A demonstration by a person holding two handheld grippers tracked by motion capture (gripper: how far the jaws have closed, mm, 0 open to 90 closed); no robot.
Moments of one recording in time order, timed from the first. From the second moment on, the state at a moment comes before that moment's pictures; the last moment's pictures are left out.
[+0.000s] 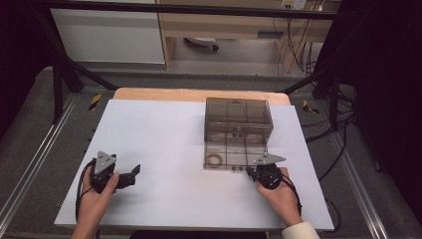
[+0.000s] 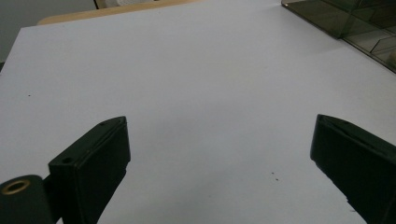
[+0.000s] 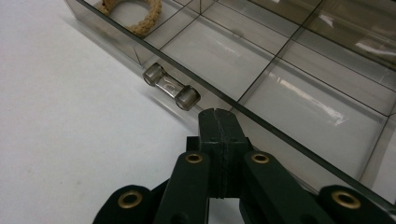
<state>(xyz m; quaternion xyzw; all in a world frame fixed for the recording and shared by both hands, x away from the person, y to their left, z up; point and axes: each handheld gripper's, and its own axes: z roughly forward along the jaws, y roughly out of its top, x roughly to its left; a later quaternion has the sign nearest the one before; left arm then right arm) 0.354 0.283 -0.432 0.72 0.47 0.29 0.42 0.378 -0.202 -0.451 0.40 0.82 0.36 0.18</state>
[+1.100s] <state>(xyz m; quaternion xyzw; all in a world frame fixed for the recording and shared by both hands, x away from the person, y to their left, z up) 0.354 0.282 -0.432 0.73 0.46 0.29 0.41 0.381 -0.195 -0.449 0.39 0.83 0.35 0.20</state>
